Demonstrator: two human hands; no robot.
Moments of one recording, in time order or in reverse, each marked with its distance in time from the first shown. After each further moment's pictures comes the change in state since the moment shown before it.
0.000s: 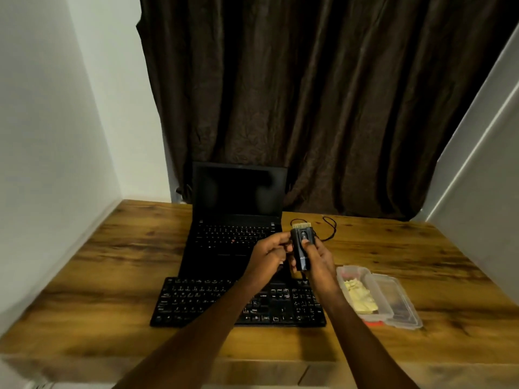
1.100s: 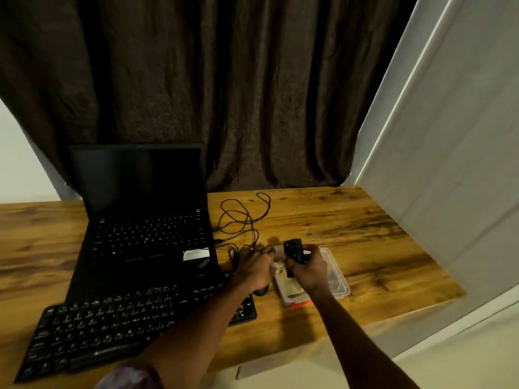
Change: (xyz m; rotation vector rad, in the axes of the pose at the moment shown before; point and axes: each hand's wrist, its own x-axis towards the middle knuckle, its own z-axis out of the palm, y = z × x) left_hand 0.087 -0.112 0.154 1.062 -0.468 0.004; right_hand 0.024 0.055 -0.182 -0.674 0.465 0.234
